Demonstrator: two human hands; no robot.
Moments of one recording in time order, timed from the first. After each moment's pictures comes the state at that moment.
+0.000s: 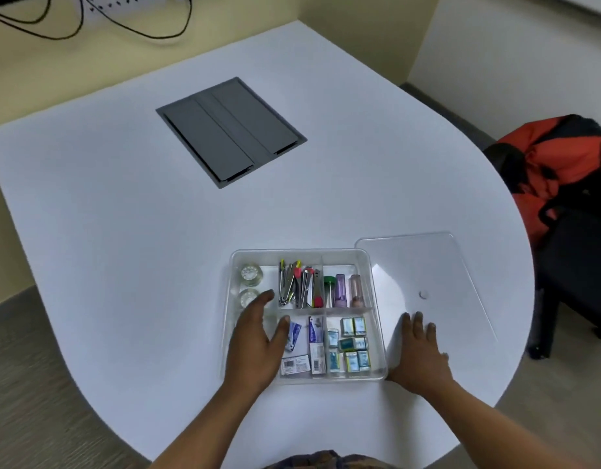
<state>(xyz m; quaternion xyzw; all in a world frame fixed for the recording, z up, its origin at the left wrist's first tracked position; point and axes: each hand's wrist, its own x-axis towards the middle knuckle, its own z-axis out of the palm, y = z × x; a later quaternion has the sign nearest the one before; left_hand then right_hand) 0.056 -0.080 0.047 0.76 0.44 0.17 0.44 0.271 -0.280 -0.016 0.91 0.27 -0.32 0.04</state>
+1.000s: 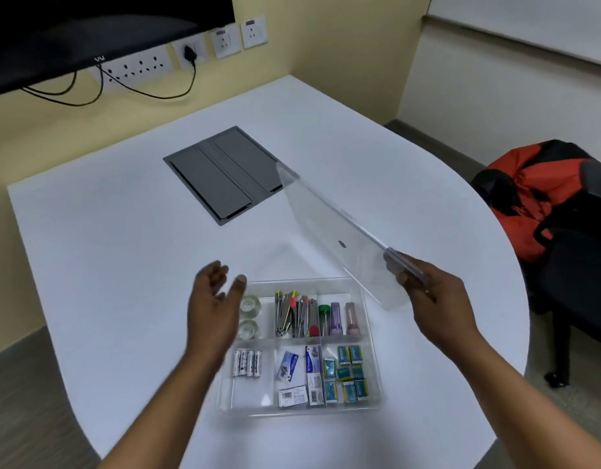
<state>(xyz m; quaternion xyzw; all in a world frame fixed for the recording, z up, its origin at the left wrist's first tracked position) 0.082 -0.012 0.117 0.61 0.48 0.34 0.54 0.301 -0.226 0.148 0.77 0.35 -0.12 -0.51</state>
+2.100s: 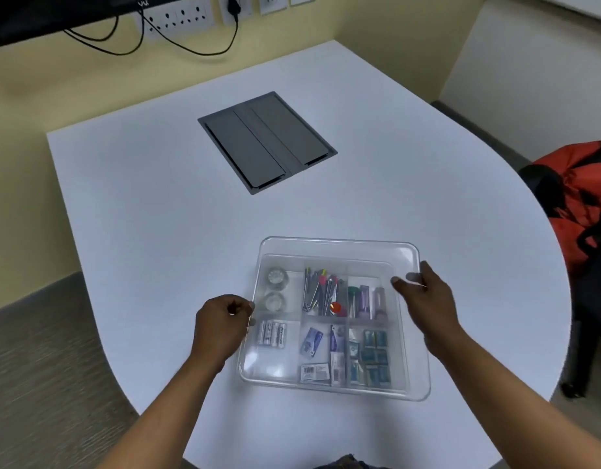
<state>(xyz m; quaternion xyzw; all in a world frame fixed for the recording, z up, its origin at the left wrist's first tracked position) 0.009 -0.005 0.054 0.60 0.57 0.18 0.53 0.283 -0.181 0.072 0.83 0.13 -0.26 -0.48</state>
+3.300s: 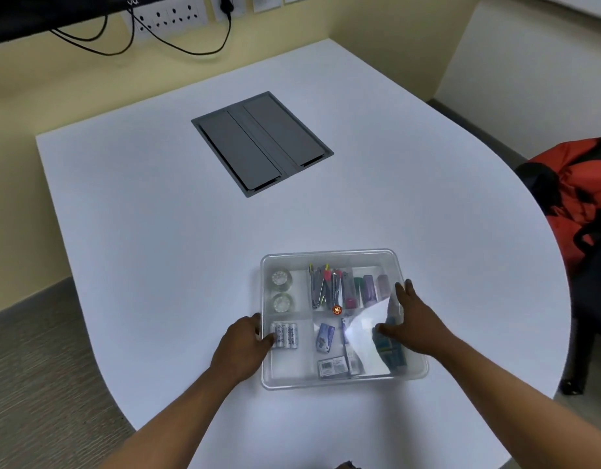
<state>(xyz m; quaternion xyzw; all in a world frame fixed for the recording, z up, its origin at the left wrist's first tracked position) 0.022 -0.014 0.010 0.80 0.47 -0.05 0.37 0.299 -0.190 0.036 0.87 0.37 -0.33 -0.09</state>
